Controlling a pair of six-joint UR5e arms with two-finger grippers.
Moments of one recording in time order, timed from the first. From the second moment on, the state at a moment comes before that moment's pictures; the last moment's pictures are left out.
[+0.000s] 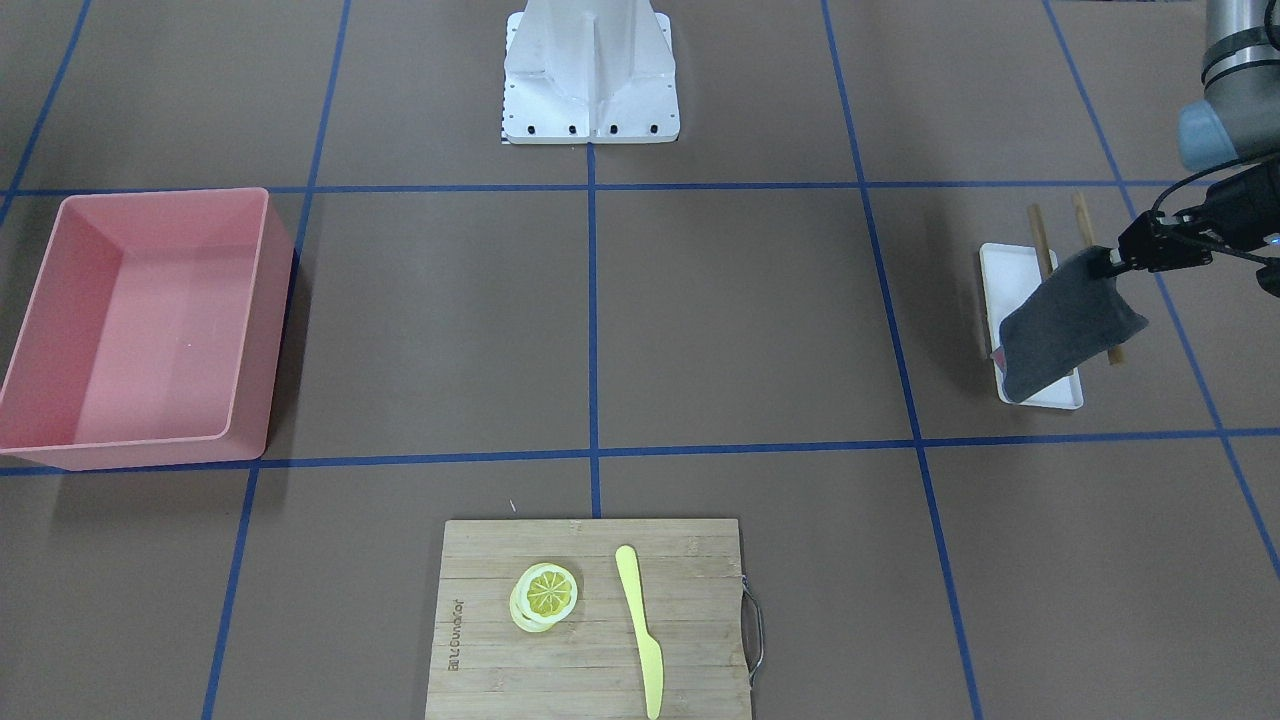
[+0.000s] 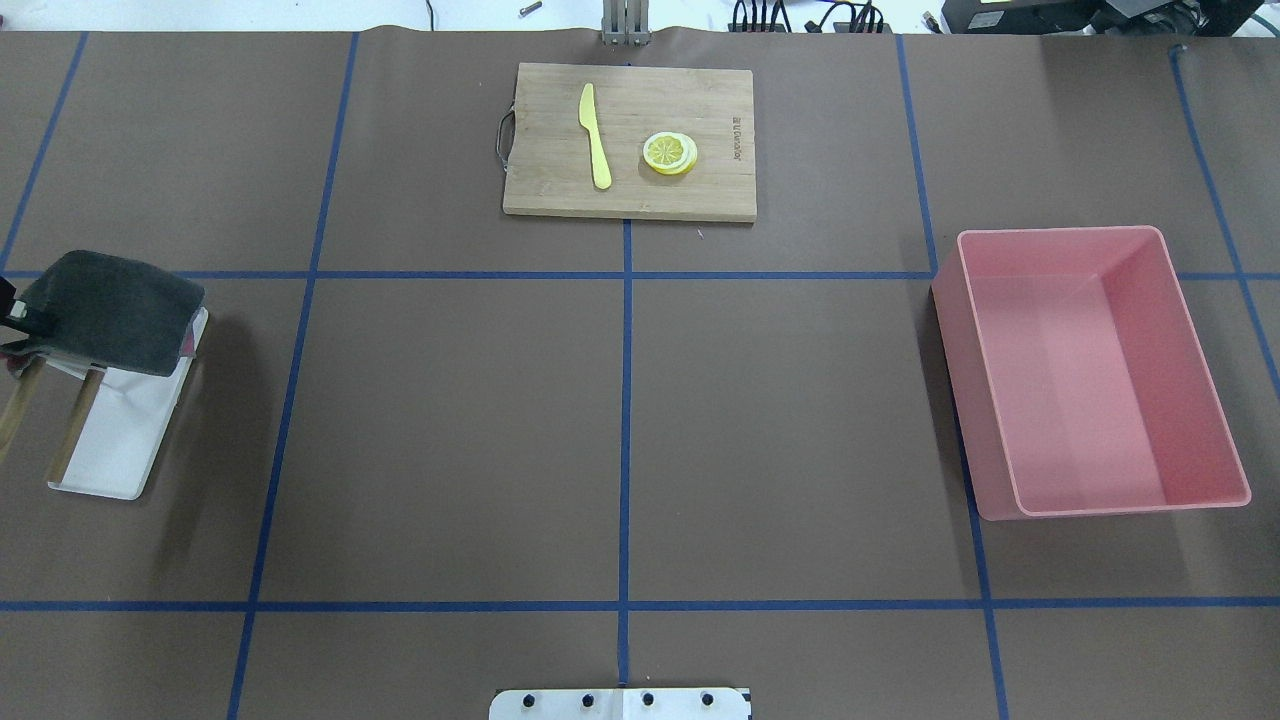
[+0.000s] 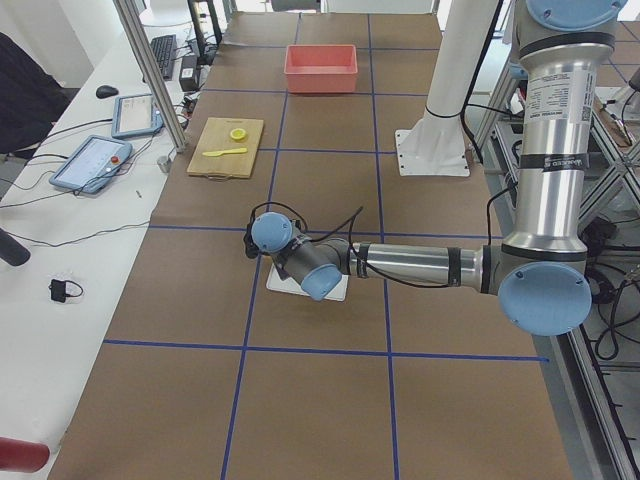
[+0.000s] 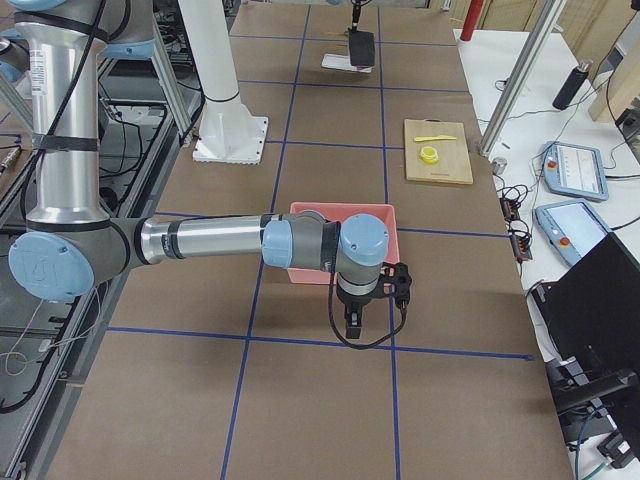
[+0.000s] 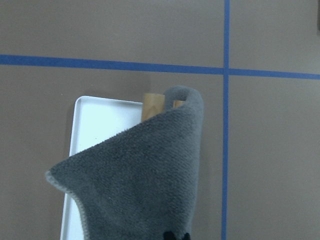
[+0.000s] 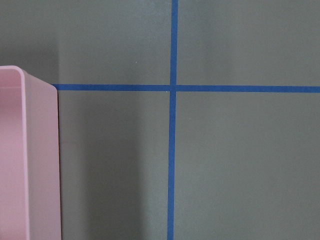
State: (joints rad) left arm -1.27 -1.58 -1.57 -2.29 -2.80 -0.78; right arm 1.61 -1.62 1.74 -1.71 2.38 -0.05
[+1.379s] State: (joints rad) left arm -1.22 -1.99 -1.67 -2.28 -2.68 -1.53; right arm 1.30 -1.40 2.07 -1.70 2.51 0.17
